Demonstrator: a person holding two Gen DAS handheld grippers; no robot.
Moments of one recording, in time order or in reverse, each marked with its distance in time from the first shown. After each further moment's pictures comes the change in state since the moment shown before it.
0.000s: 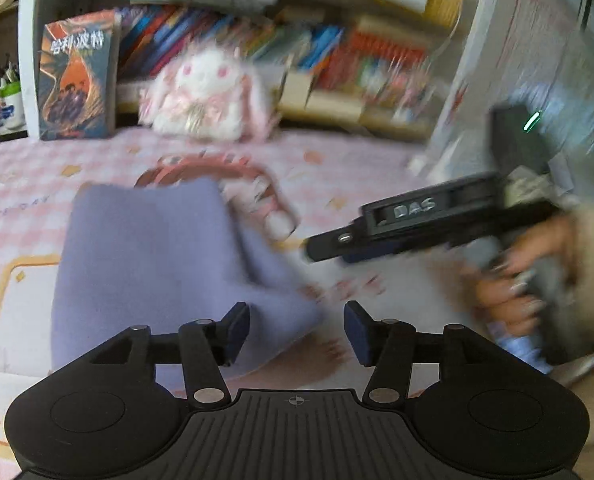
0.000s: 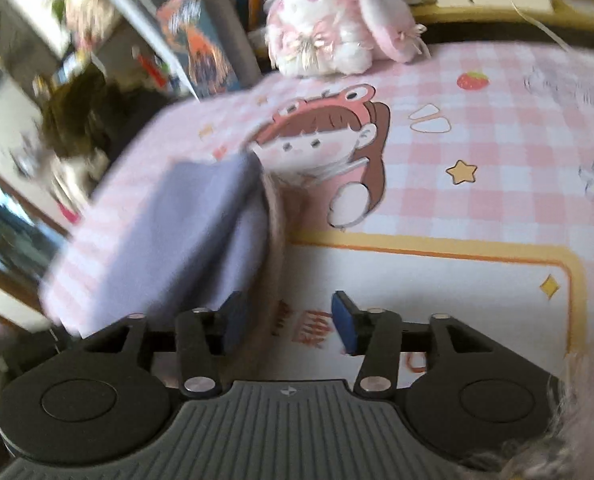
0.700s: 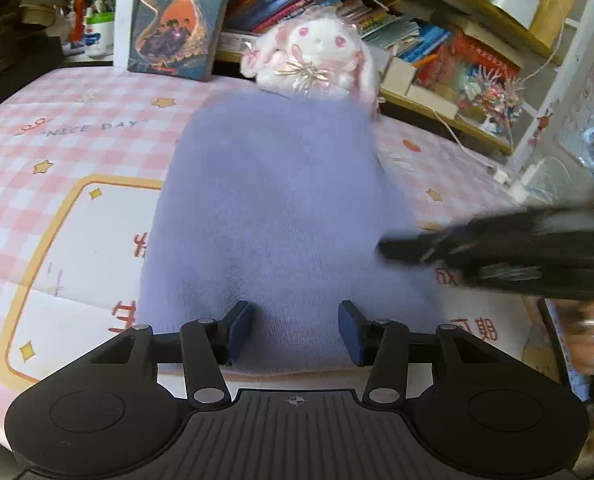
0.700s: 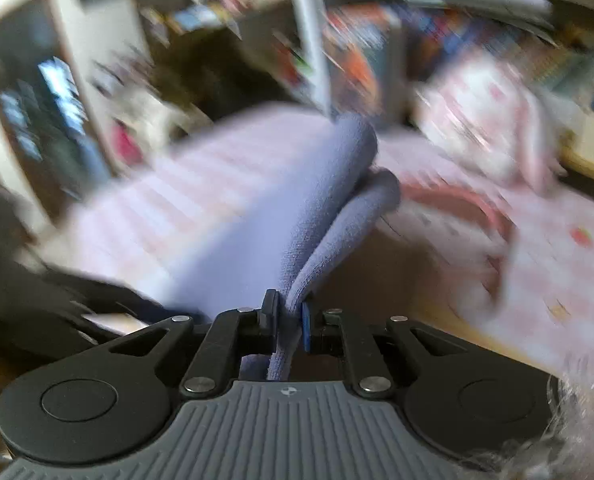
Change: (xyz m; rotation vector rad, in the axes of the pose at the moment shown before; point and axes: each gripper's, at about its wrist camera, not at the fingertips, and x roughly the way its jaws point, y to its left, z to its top) left arm 0.027 0.056 -0.036 -0.134 0.098 0.184; right arm 0.031 0.095 -0.030 -0.456 0.003 -0.069
